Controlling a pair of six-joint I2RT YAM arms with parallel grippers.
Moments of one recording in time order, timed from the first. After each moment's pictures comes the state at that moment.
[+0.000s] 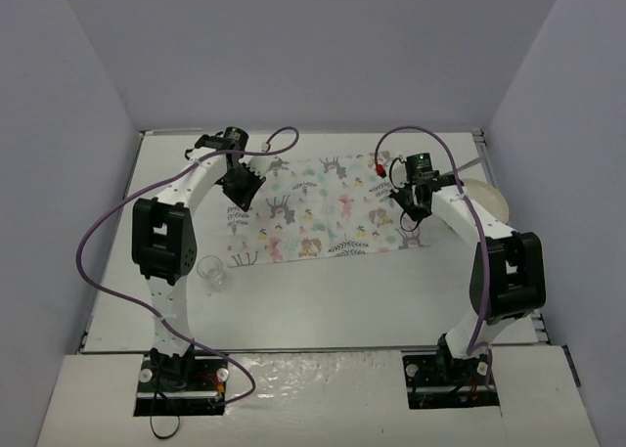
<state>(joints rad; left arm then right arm) -0.24 2.05 1.81 -1.08 0.26 0.51 0.20 1.64 1.15 -0.55 0.08 -0.52</state>
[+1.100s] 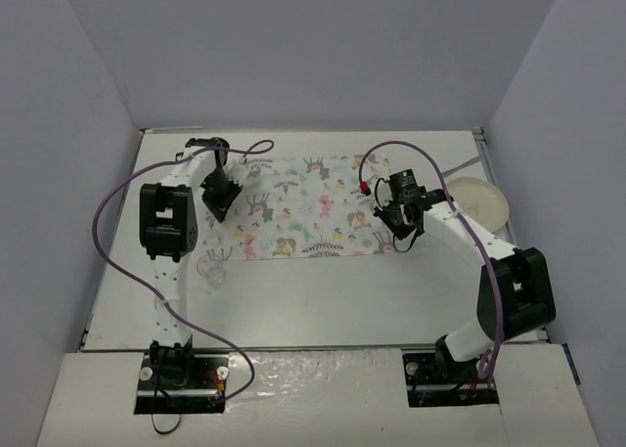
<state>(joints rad) -0.10 2.30 1.93 -1.16 0.14 0.53 0.34 1.51 1.02 -0.59 0.03 -0.41</state>
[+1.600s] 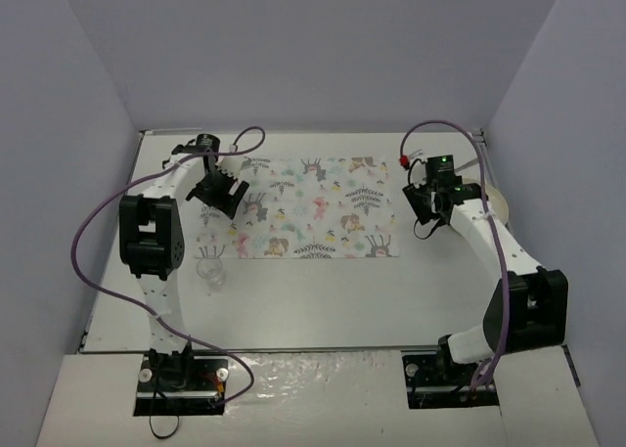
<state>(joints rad) -0.09 2.04 1.68 -0.90 0.19 0.43 0.12 1.43 1.09 -0.57 0.18 -0.39</state>
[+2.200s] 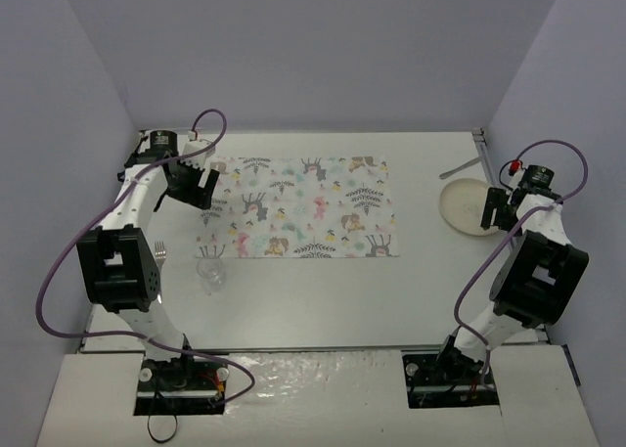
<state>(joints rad) 0.03 1.76 1.53 -0.81 0.23 0.40 -0.47 1.62 1.15 -0.54 0.01 -0.19</state>
